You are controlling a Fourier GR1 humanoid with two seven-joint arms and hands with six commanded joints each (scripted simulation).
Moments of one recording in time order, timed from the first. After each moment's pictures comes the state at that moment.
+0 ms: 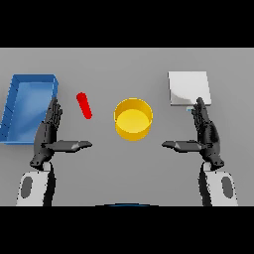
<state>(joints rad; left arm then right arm) 0.00 0.00 0.00 -1.57 0.00 0.00 0.00 0.00 0.00 0.00 -1.57 0.00 0.00 0.00</state>
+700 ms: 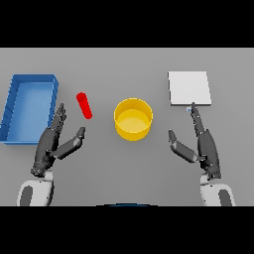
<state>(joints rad) 0.09 0.05 -0.12 -1.72 -0.15 -0.01 0.06 0.12 -0.06 0.15 -1.73 0.27 -0.06 -0.09</state>
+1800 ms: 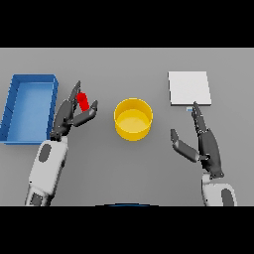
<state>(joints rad) -0.35 0.03 0.00 -1.14 -0.15 0.01 -0.02 0.12 -0.05 0.12 -1.74 0.20 -0.02 -0.08</state>
